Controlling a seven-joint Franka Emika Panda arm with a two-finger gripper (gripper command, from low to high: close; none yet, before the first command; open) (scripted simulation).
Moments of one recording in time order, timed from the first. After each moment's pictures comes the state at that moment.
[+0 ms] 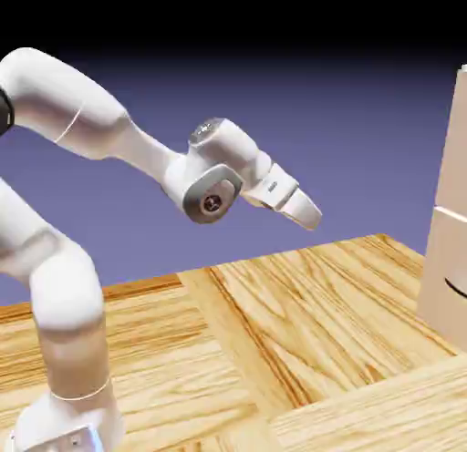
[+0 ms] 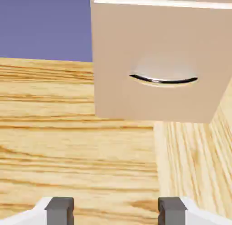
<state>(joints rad) 0.03 -0.53 -0.03 -2.79 0.05 3.02 0.75</state>
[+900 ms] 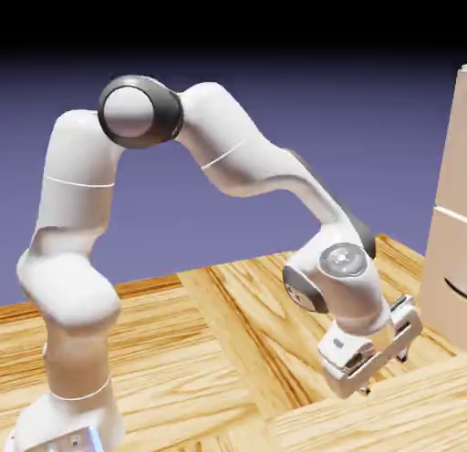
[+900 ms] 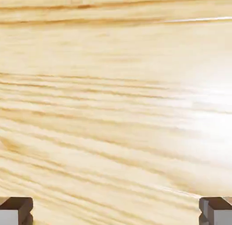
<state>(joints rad) 0.36 0.36 -0.80 -2.29 1.23 2.73 0.94</state>
